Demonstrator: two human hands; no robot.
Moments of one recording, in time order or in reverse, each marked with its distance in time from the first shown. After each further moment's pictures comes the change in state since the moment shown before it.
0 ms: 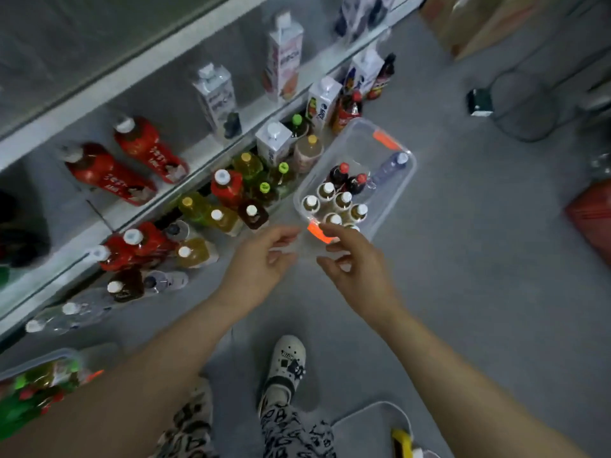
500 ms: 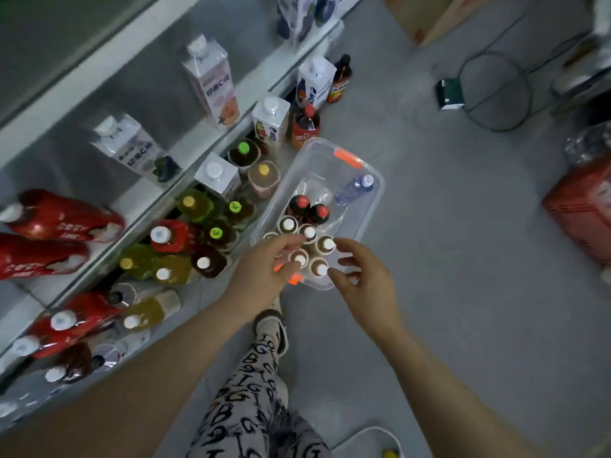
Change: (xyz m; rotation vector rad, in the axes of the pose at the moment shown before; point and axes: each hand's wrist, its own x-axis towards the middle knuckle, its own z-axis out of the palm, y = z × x) left_hand 0.179 0.032 0.069 0.040 -0.207 -0.002; right_hand 0.115 0.078 -0.083 0.076 0.197 0.294
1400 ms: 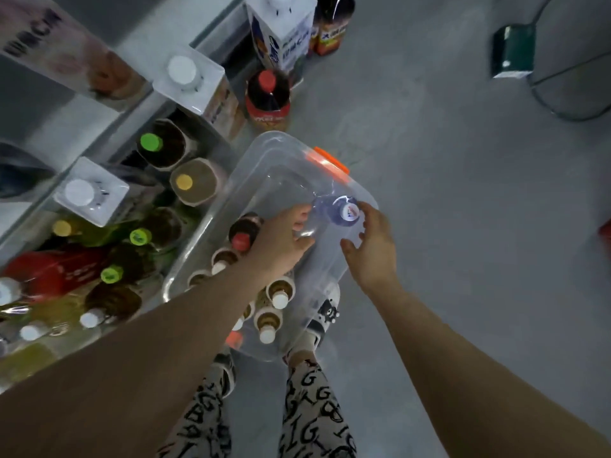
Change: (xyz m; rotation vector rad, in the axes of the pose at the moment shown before) left_hand 0.300 -0.067 0.132 0.026 -0.102 -0.356; right_hand 0.294 0.170 -0.031 -0.268 -0.071 0.197
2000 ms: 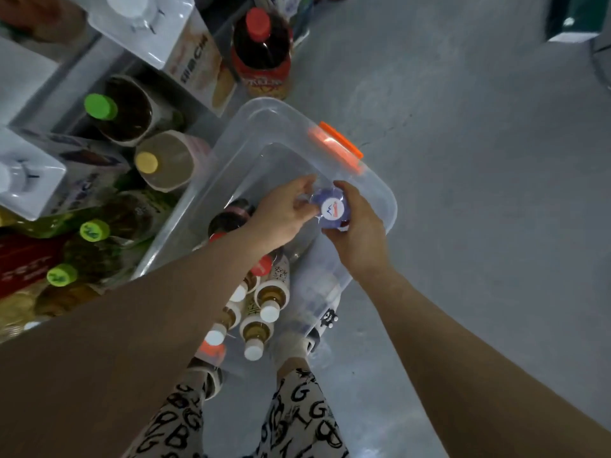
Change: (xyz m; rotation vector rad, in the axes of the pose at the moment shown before) left_hand 0.089 -0.043 0.015 -0.072 -0.052 -0.055; right_hand 0.060 0.031 0.049 0.062 -0.145 -0.094
